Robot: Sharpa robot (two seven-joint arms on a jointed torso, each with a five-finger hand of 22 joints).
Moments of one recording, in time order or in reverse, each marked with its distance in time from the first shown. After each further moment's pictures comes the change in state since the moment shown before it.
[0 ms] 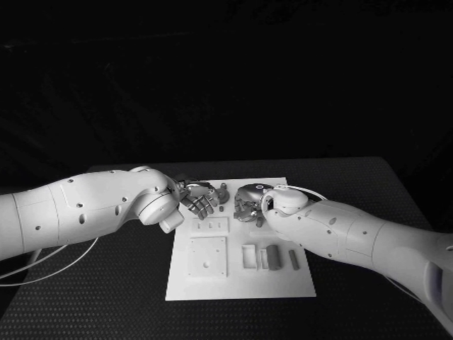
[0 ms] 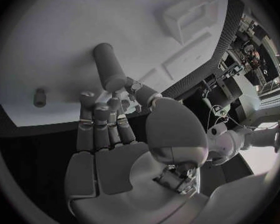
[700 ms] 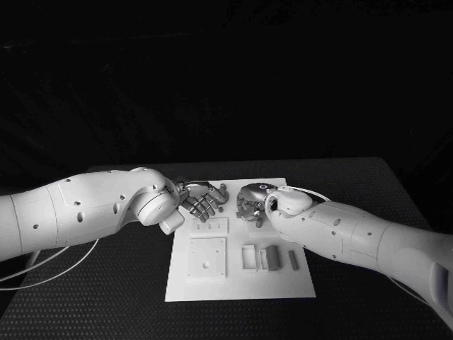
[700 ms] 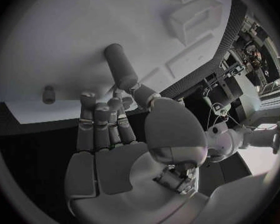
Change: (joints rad) left arm 0.000 -0.002 0.000 -0.002 0.069 0.008 0.002; left_hand -0.030 -0.054 -0.129 0.020 -0.294 0.005 -0.005 0.017 0.012 -0.018 -0.004 0.063 -0.022 -0.004 -0.004 0.025 -0.015 0.000 0.000 0.000 0.000 0.004; right arm -0.001 -0.028 -0.001 0.016 0.000 -0.043 0.007; right_hand 0.012 0.046 0.011 -0.025 -0.004 0.030 -0.023 0.024 0.008 0.020 -0.020 0.001 -0.006 0.016 -0.016 0.000 0.000 0.005 0.011 -0.008 0.009 0.000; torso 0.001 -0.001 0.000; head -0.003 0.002
